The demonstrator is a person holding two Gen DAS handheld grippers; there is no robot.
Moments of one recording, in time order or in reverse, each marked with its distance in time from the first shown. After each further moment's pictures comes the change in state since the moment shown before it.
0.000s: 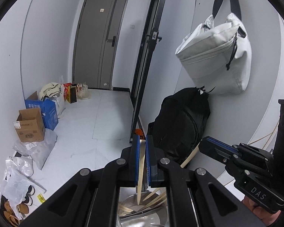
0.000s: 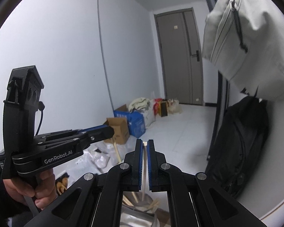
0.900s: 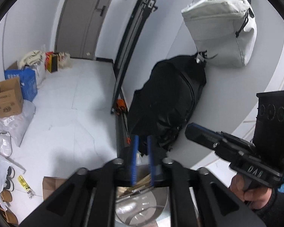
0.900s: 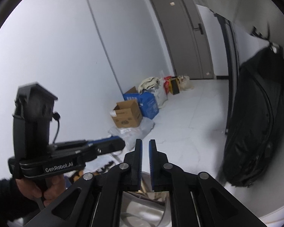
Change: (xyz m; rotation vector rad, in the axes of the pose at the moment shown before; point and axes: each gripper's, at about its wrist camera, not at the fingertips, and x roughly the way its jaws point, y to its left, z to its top) left arm 0.044 0.021 -0.028 -0.054 0.231 -0.172; right arm 0.048 -0.041 -0.037 0.200 0.119 0.148
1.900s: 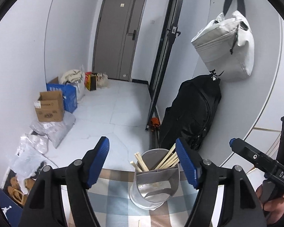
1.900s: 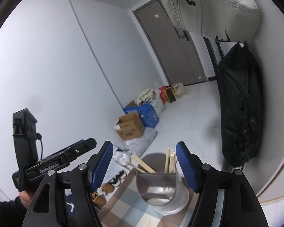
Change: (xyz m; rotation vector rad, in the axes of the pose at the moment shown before) left arm -0.089 -0.040 -0.045 -0.014 -0.221 0.307; right arm -0.093 0.030 -0.039 0.091 -0.119 -0.030
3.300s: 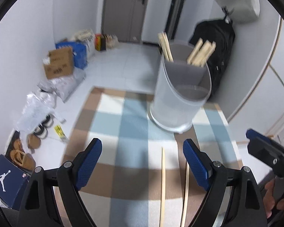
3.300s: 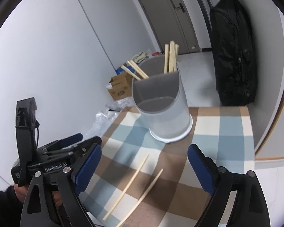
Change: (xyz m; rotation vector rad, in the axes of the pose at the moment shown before) left arm 0.025 0.030 -0.157 -0.015 0.294 0.058; right arm 0.009 0.002 -0.168 -0.005 0.236 -0.089
